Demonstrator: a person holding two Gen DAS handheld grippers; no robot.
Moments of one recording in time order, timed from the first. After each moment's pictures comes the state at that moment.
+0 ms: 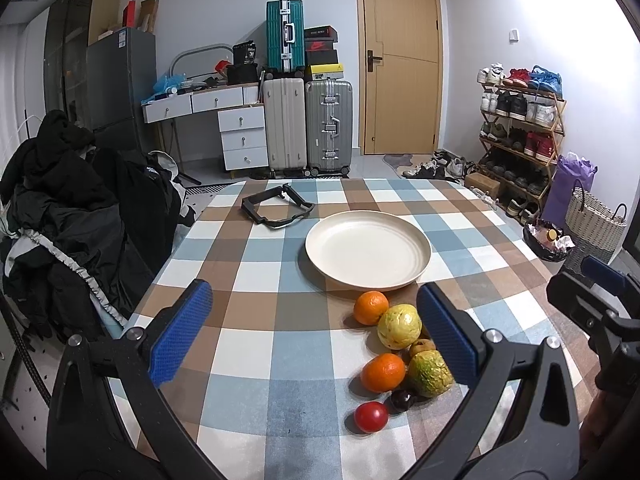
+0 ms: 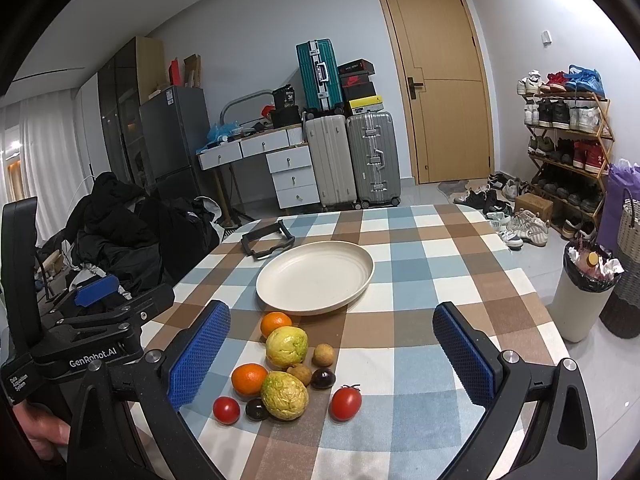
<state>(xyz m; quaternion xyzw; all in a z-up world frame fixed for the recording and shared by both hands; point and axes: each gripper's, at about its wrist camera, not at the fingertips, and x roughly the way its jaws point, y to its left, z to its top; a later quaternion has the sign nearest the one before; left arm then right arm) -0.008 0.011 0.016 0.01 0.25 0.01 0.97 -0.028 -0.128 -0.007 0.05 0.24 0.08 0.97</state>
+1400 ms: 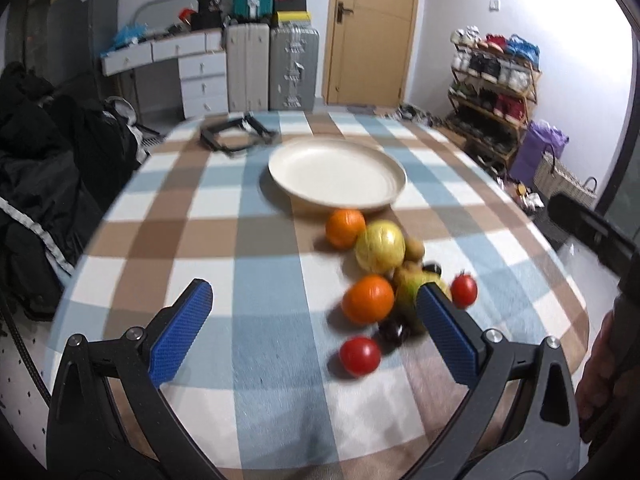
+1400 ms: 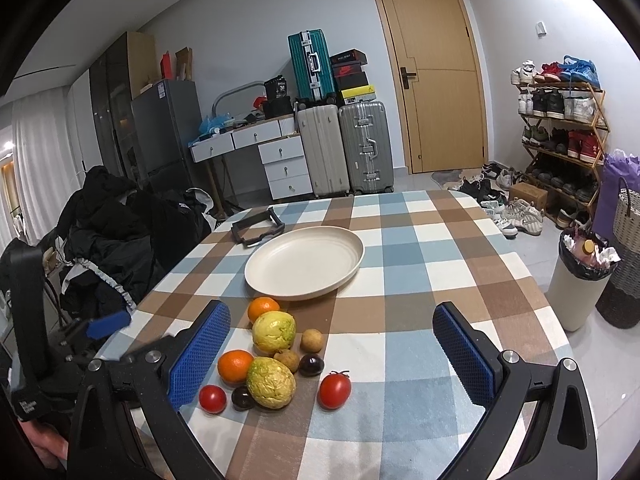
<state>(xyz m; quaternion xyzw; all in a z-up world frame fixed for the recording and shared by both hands) -0.001 0.012 -0.059 -0.01 0.35 -0.07 0.93 -0.028 -0.138 -0.023 0.06 0.26 0.06 0.96</state>
